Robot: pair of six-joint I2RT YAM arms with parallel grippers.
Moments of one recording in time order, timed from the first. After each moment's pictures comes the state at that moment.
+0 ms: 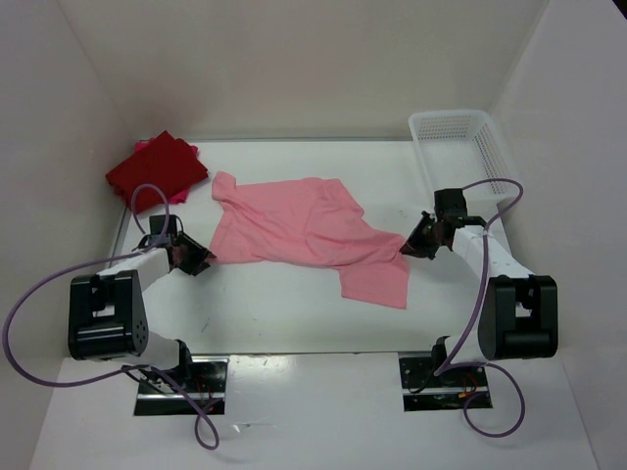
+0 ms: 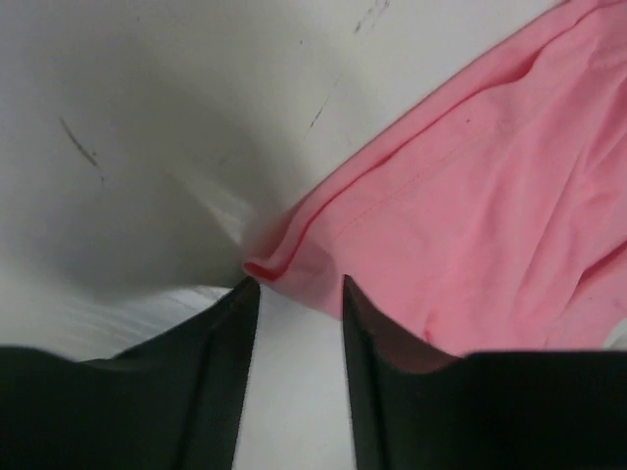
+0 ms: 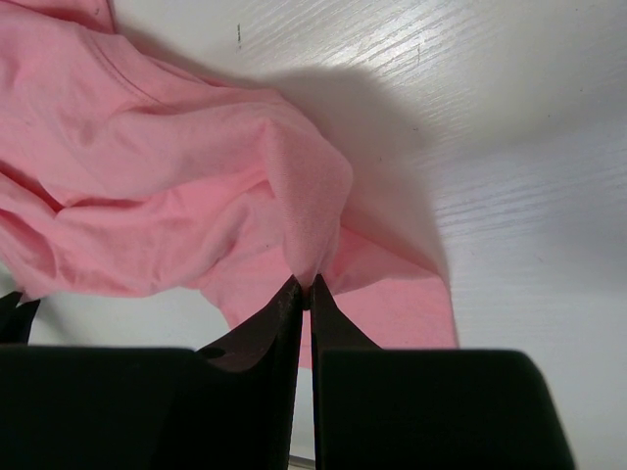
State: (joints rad) left arm 0.16 1.44 0.63 -0.20 0.17 -0.88; right arm 0.00 1.40 0.85 -0.52 -0.23 0.65
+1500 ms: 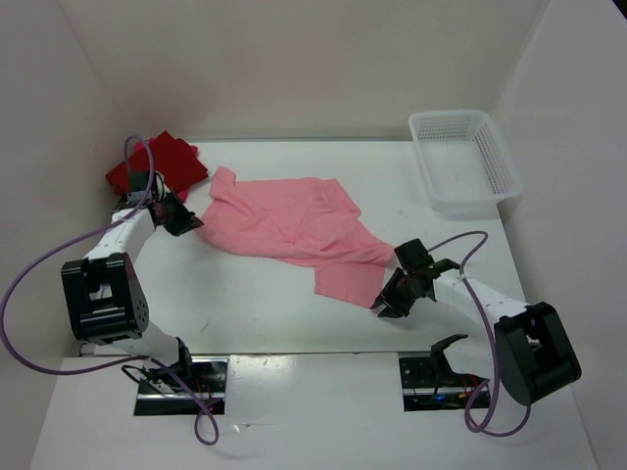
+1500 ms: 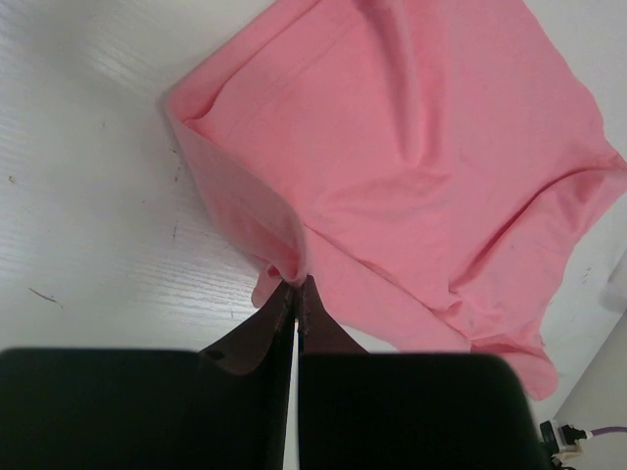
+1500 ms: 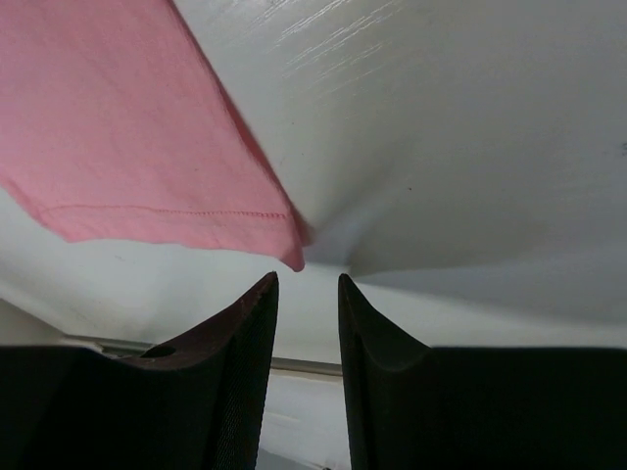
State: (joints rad) left arm 0.23 1.56 1.06 -0.43 0.32 -0.58; right arm 0.37 1.19 0.49 -0.56 -0.23 1.08
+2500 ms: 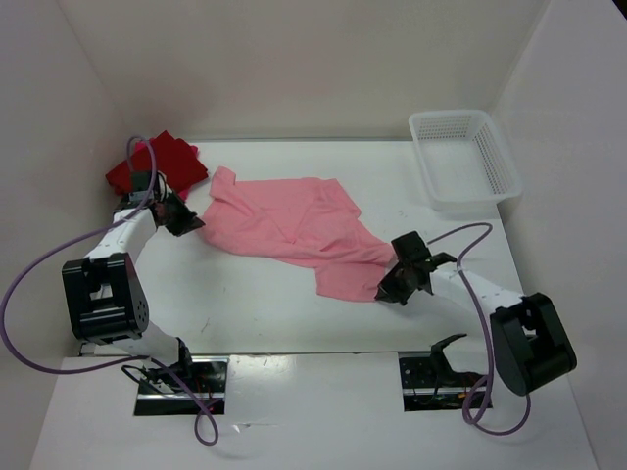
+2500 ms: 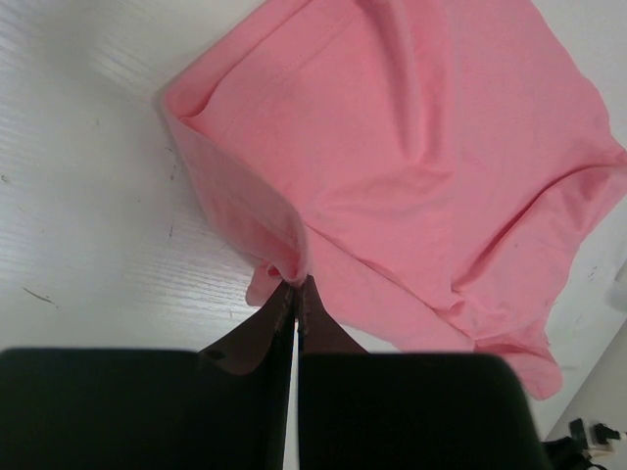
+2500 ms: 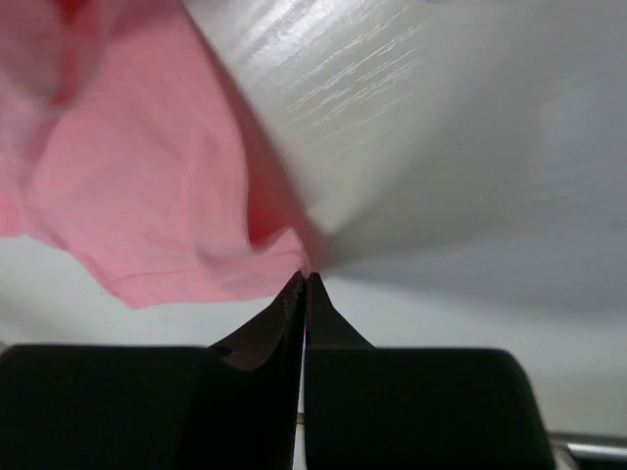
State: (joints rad) left arm 0.21 1.56 1.05 -0.43 0.31 -0.58; right arm 0.38 1.26 0.52 -0.46 -0.12 1.16
